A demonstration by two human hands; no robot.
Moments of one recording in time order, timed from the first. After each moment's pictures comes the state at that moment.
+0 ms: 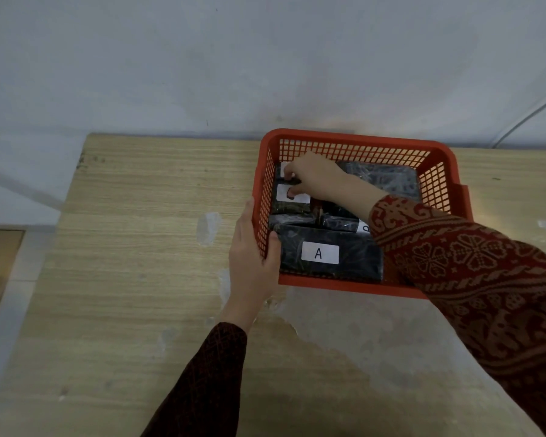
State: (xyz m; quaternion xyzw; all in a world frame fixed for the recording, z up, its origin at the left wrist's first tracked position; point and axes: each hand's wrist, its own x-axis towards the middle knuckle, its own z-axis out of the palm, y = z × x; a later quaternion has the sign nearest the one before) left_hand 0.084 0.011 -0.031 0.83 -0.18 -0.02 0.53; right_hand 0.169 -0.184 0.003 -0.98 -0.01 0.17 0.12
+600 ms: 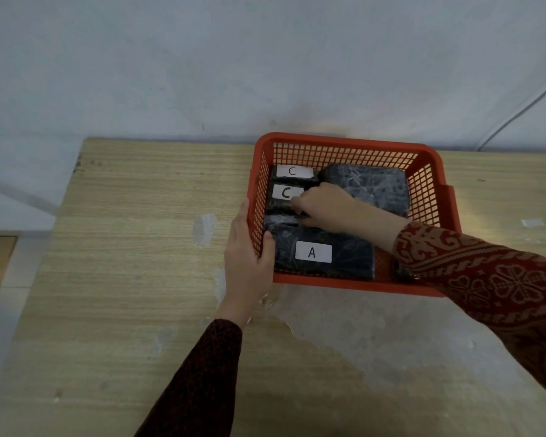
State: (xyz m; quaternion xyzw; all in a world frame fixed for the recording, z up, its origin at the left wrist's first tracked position) left_hand 0.083 0.011 -0.028 0.84 -0.17 -0.02 0.52; right_hand 0.111 -0.185 0.000 -0.98 -0.14 0.15 -0.04
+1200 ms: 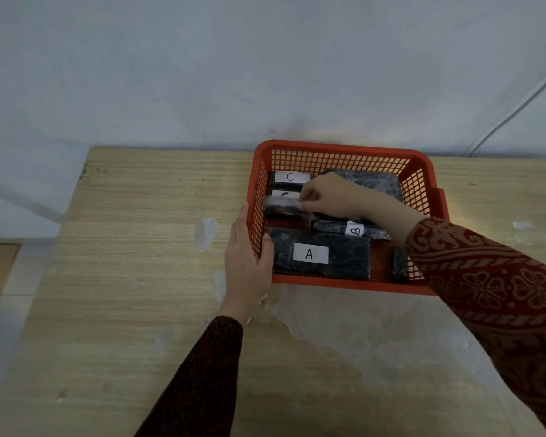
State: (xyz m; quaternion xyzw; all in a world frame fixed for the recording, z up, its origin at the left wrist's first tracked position) left_hand 0.082 0.012 -0.026 0.84 -0.18 -0.03 0.51; right_hand 0.112 -0.203 0.038 -0.95 0.02 0.22 0.23
